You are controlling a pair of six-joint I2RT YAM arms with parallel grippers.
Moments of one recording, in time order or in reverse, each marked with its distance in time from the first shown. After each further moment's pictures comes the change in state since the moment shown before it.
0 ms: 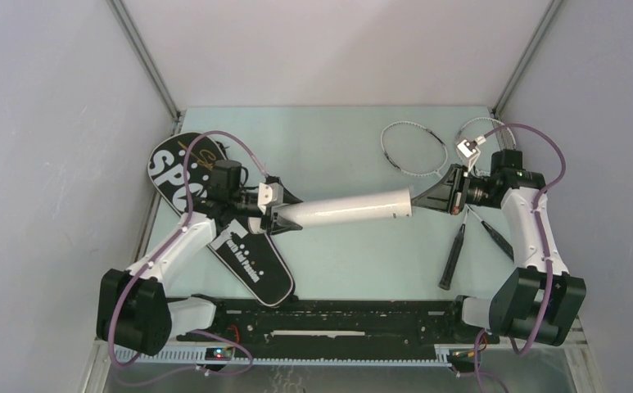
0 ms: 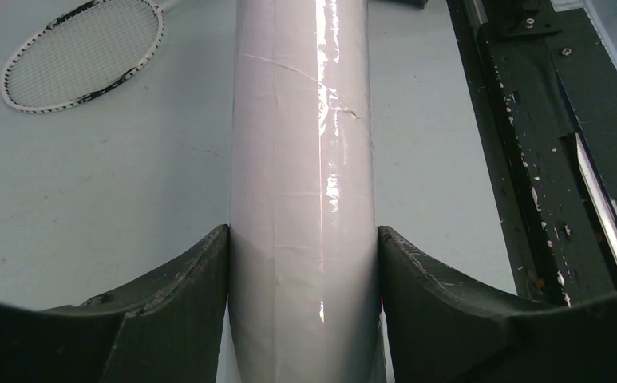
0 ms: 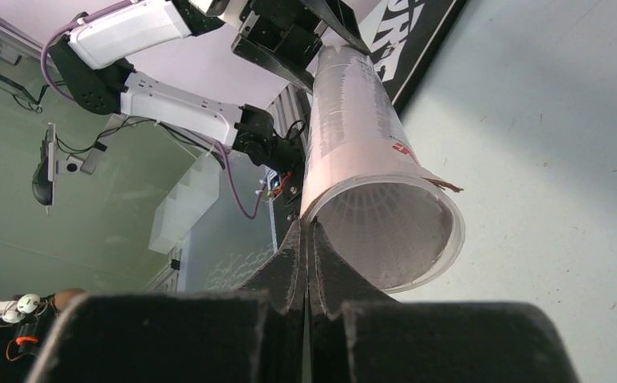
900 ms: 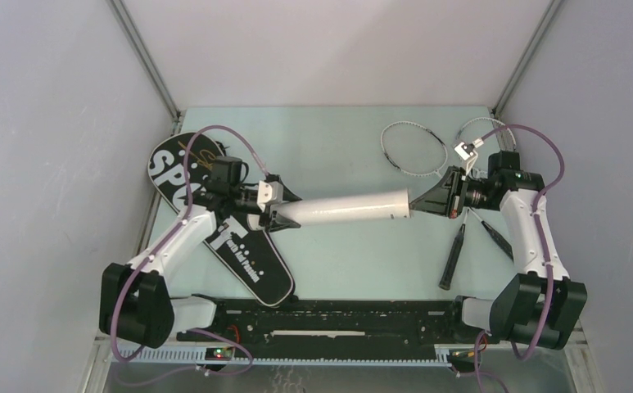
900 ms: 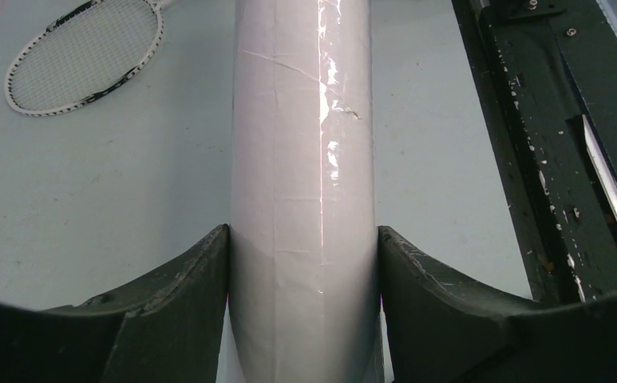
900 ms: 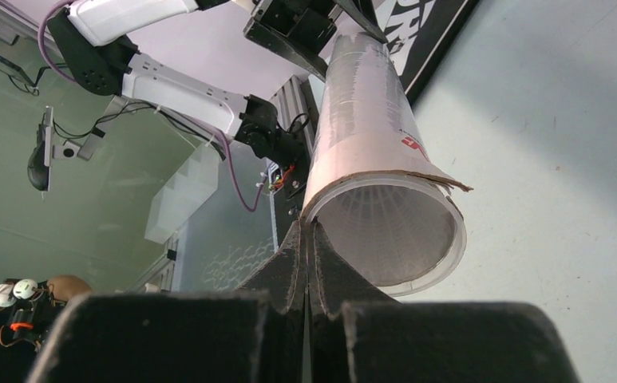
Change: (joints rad) left arm 0.013 0.037 0.062 -0.117 0.008 0.115; right arm 0.026 -0.023 0.000 -0.054 0.000 -0.062
